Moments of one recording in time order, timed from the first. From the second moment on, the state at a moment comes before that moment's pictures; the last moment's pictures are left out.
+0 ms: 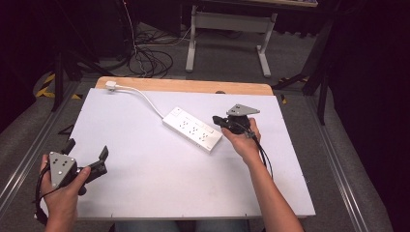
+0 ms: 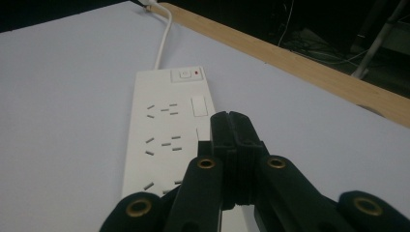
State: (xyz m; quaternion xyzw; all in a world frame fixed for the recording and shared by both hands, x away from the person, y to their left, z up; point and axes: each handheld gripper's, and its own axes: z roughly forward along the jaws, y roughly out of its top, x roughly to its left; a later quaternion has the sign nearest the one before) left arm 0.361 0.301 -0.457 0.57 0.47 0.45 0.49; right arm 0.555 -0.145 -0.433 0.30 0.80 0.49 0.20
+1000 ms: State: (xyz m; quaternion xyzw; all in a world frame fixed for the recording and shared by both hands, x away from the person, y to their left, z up) left arm 0.368 0.296 -0.456 0.58 0.47 0.44 0.50; right arm 0.503 -0.204 -0.405 0.30 0.73 0.56 0.24
